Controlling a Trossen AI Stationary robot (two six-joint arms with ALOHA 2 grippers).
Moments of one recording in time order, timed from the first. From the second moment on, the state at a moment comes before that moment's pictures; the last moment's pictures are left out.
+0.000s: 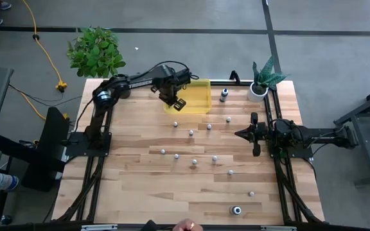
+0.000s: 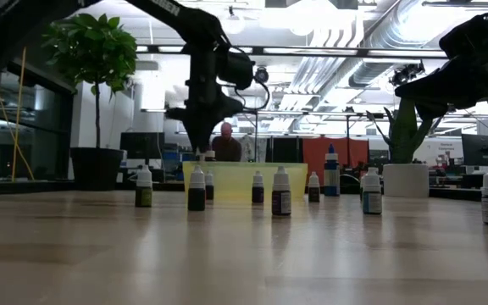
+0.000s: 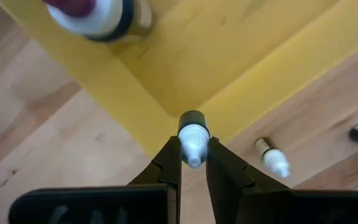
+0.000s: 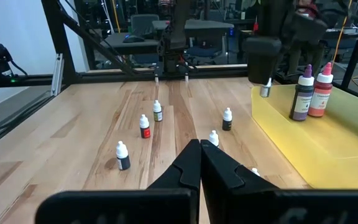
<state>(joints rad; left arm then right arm) 0.49 2.05 1.82 -1.26 -0.03 -0.40 -0.04 0.13 0.01 0.03 0.01 0.04</state>
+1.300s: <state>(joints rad) 0.53 2.15 1.76 -1.10 -0.06 -0.43 -0.04 0.12 0.01 0.03 0.01 0.04</state>
